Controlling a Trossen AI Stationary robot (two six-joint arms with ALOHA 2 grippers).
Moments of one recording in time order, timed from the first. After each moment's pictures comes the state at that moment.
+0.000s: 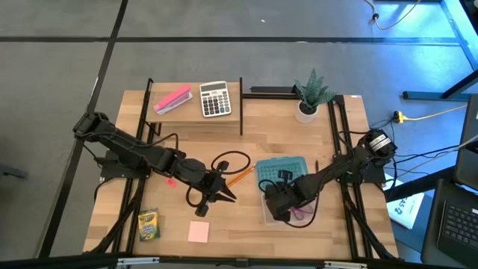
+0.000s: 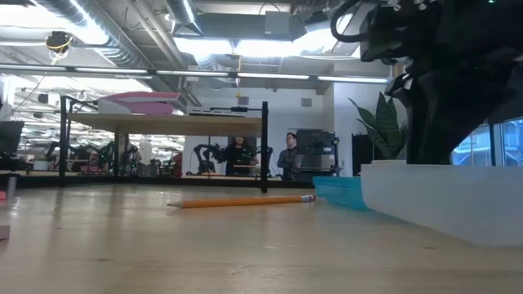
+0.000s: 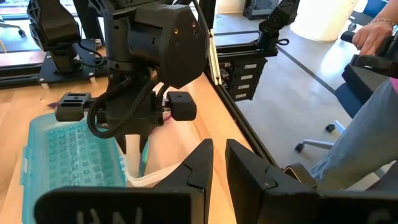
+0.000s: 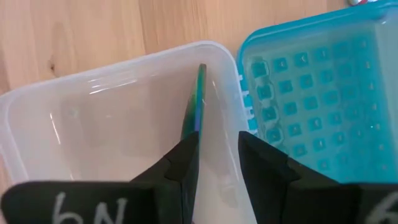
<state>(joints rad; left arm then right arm) -0.37 1.41 1.06 -0.04 0.01 -0.10 0.50 1.76 1.14 -0.73 0.26 0.60</state>
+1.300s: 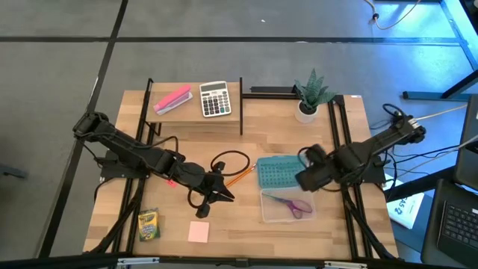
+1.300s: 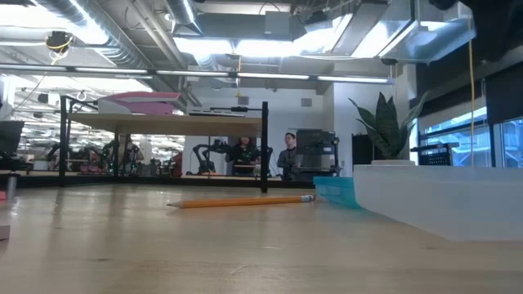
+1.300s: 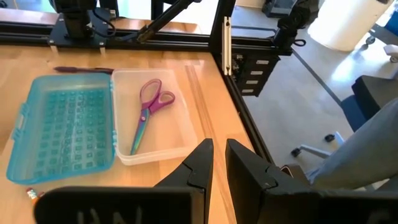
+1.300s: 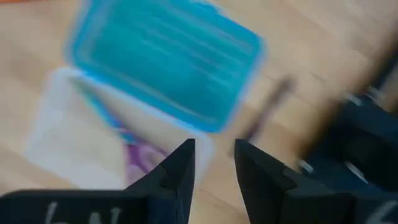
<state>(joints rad) -0.39 1.41 1.06 -0.09 -0.07 -0.26 0.49 1.32 1.27 -1.52 0.20 1.57</state>
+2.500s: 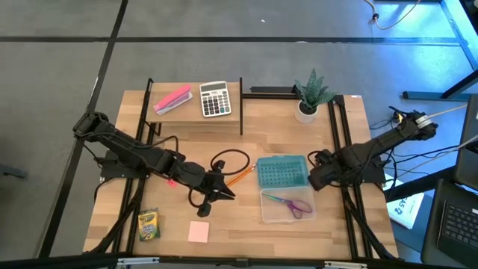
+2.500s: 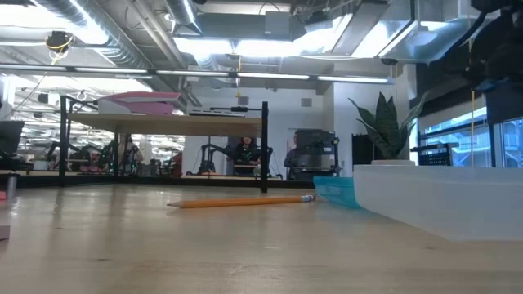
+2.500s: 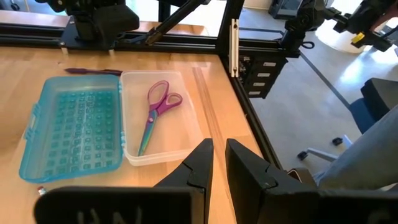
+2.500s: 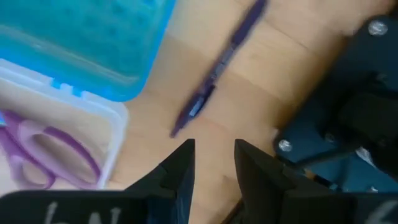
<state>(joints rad) -0.39 1.41 1.06 -0.09 -0.10 -0.26 0.42 1.08 0.73 -1.21 -0.02 1.50</state>
